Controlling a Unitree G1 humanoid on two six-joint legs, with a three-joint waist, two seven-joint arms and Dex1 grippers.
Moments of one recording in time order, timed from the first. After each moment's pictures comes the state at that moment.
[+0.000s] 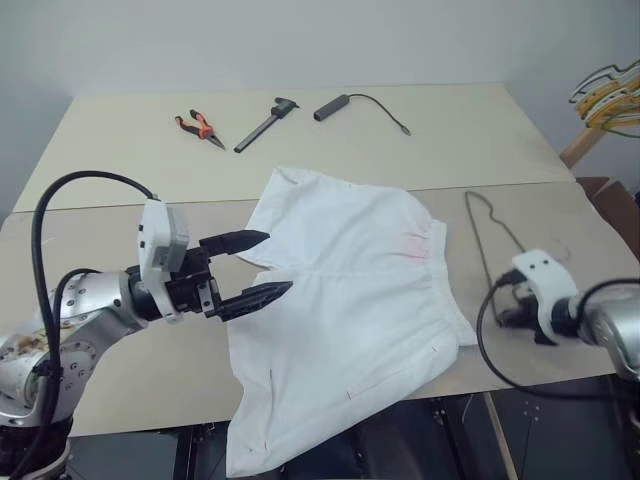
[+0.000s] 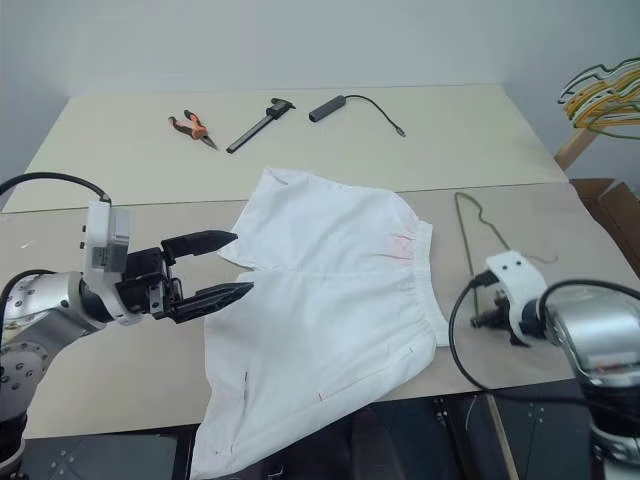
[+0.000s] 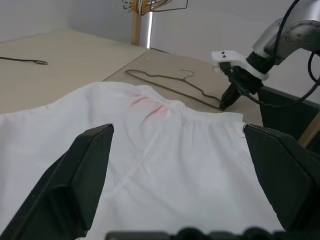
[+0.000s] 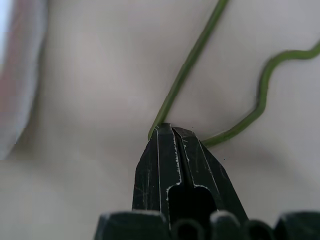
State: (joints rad) left arm -0.20 0.81 0.25 -0.57 -0.92 0.64 -0.83; right arm -0.22 -1.01 -0.13 -0.46 0.33 1.59 0.73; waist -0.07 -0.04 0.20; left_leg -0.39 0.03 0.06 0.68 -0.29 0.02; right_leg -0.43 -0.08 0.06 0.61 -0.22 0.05
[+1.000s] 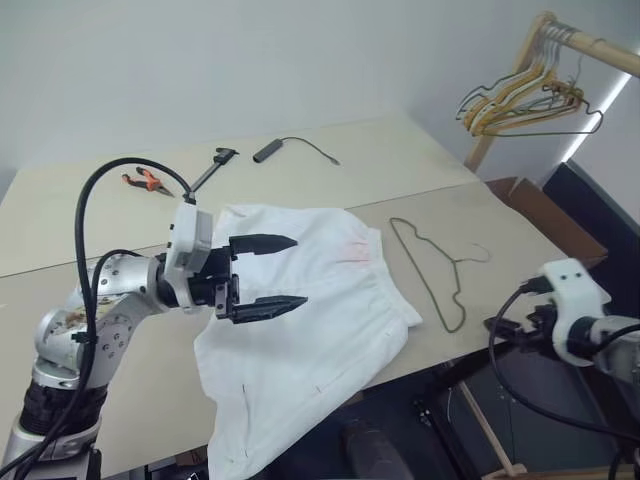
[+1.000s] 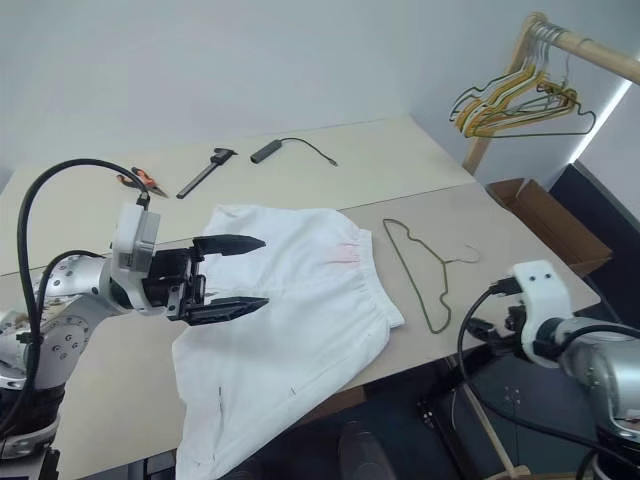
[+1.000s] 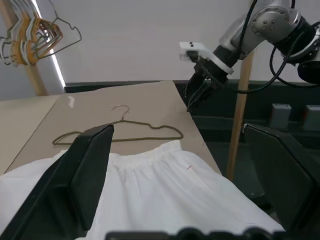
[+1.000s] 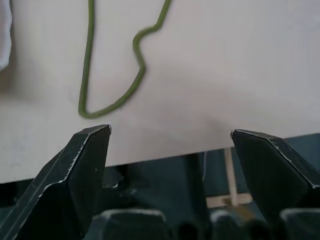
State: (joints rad) left arm -0.32 0.75 0.10 -0.41 -0.78 0.51 -1.10; right arm -0.14 -0.74 -0.37 -0.50 0.37 1.51 0.49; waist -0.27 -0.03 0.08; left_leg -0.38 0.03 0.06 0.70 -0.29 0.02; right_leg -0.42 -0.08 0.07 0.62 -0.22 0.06
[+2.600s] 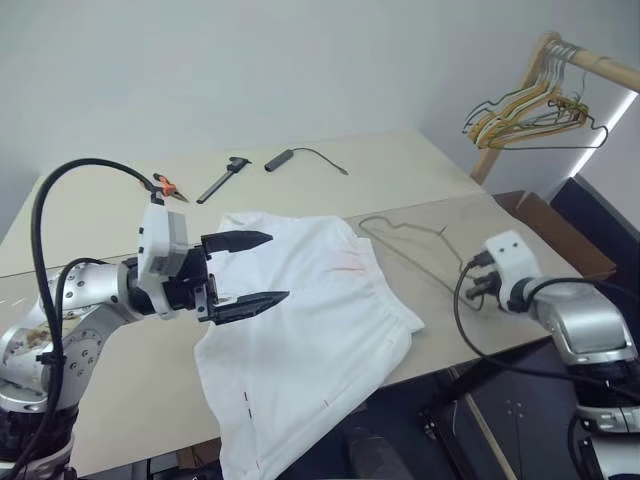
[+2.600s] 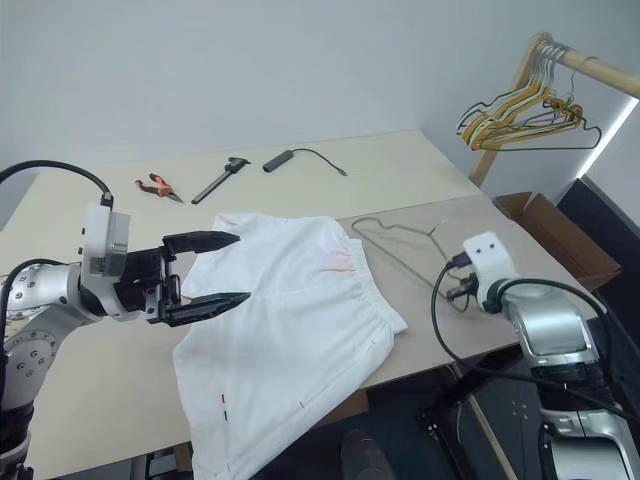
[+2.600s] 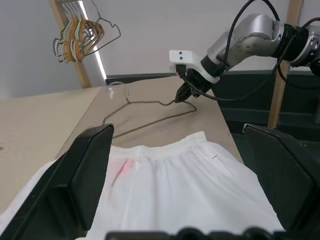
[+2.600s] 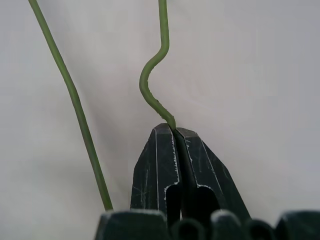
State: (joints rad) left arm -0.23 0.81 0.22 -0.50 -0.79 0.52 -1.00; right arm -0.44 -0.74 -0.02 -0.03 0.14 1.00 0.39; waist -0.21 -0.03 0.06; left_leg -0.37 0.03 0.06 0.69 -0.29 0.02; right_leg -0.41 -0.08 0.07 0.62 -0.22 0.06
